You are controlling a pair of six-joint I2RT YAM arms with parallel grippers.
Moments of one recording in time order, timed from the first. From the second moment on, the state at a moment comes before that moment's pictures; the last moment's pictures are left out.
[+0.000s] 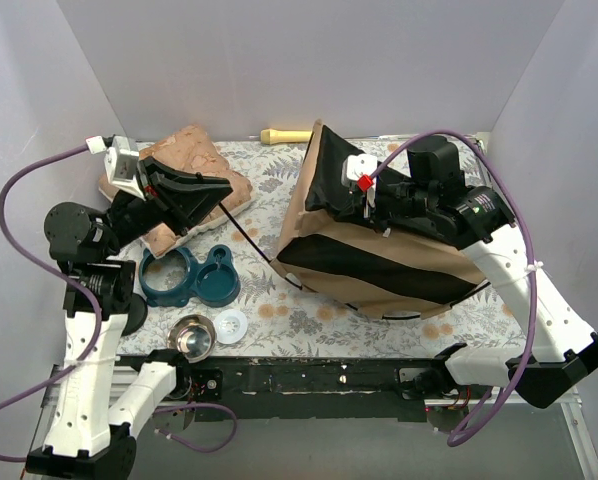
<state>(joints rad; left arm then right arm) -0.11 0.81 1.21 0.07 0.89 -0.56 0.59 1.24 1.54 -0.81 -0.73 -0.60</state>
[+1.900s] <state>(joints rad) -0.12 0.72 1.04 0.06 1.18 -0.73 0.71 1.28 1.49 -0.53 -0.77 -0.23</state>
